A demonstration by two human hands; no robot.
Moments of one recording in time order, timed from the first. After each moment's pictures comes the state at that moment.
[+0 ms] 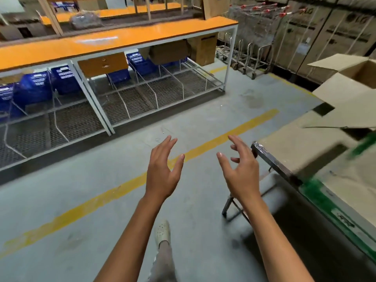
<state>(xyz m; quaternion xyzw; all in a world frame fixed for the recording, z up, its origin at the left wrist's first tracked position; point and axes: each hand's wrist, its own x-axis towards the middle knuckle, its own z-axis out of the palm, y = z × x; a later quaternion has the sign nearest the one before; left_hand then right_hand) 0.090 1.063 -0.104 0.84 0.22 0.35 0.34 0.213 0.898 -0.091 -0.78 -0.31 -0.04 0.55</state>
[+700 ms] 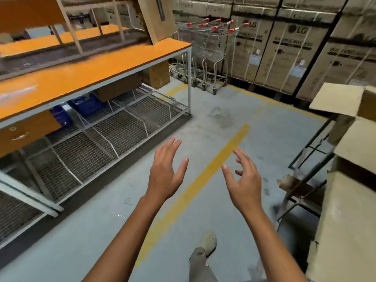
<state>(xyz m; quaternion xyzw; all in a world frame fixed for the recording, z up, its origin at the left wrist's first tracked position) 0.534 1.364 -0.094 0.90 0.03 0.28 0.33 0.586 1.150 -0.109 -0.83 -0.14 -0.14 0.52</state>
